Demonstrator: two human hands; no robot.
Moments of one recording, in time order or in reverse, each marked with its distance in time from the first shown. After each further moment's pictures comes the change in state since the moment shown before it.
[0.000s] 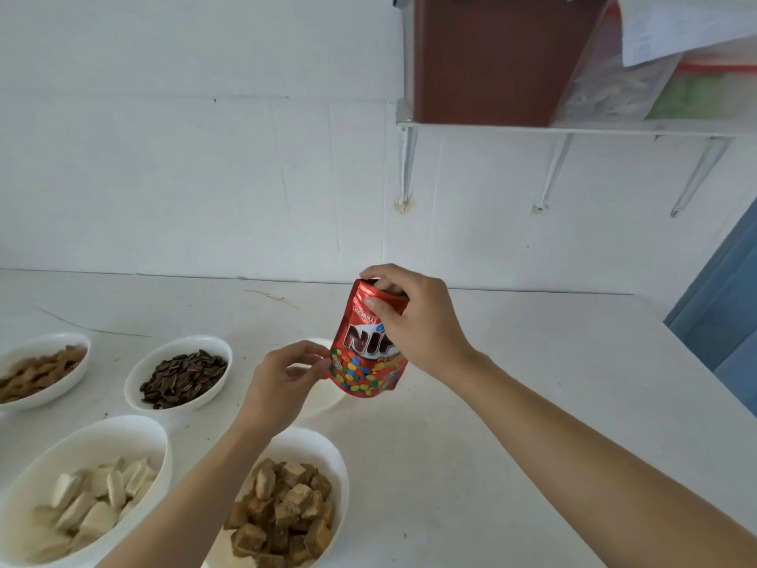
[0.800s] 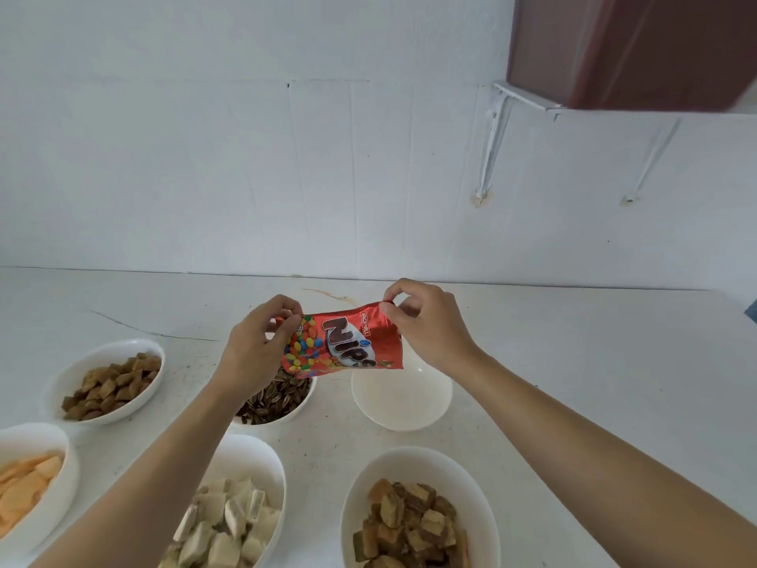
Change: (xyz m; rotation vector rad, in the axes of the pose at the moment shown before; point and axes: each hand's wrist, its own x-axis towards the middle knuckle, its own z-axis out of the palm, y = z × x) left_hand 0.073 -0.058 -0.168 0.245 0.080 0.081; right_hand 0.055 -0.023 0.143 0.017 -0.081 0.270
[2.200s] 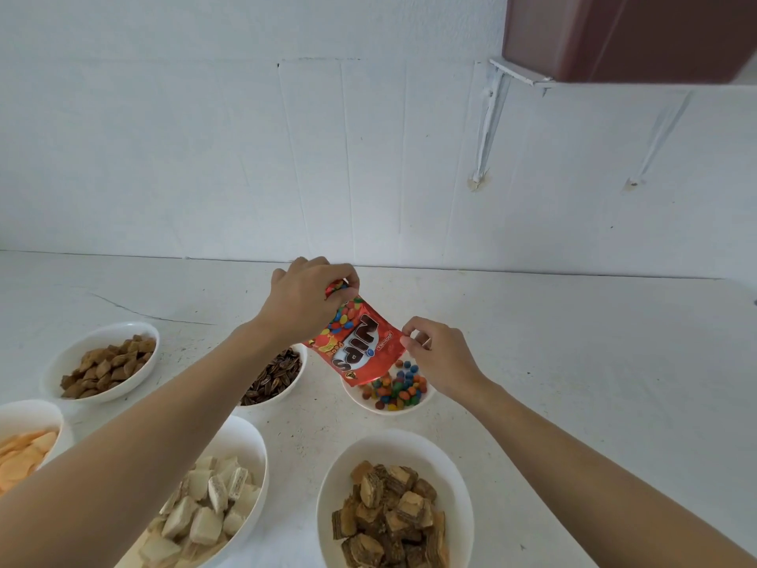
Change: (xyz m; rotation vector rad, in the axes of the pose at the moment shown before) left_hand 0.028 0.070 0.038 0.447 -0.141 0.249; right_hand -0.028 0.081 0.008 -0.180 -0.141 0.158
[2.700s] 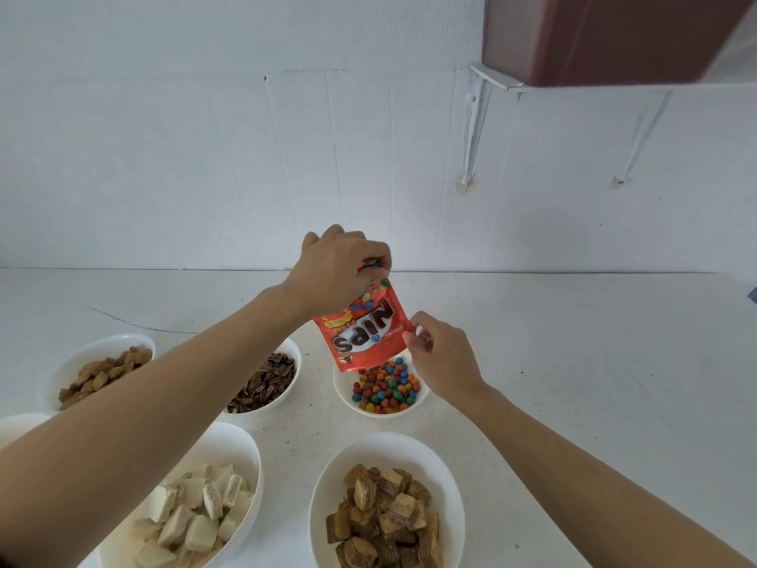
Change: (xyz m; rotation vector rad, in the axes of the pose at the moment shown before) left_hand 0.030 0.056 -0.022 0.098 -0.006 0.219; right_hand -0.006 0.010 -0.005 -0.011 0.178 -0.054
